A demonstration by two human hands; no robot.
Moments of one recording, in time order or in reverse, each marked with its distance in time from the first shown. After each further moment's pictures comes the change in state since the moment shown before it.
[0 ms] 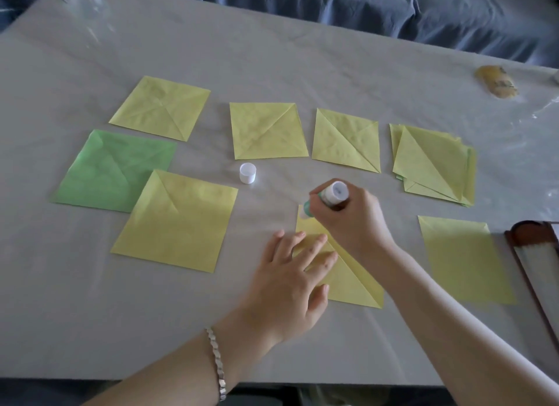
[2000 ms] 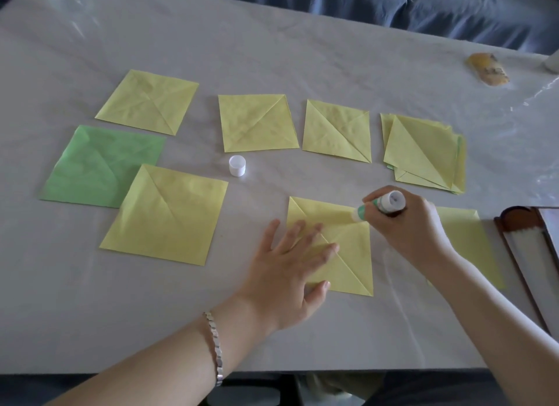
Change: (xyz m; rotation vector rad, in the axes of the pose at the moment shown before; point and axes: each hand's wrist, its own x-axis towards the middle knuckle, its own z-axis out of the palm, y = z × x) left_hand 0.006 0.002 0.003 0.080 -0.080 0.043; right_hand -0.017 0.047 -0.060 -0.091 0.045 0.121
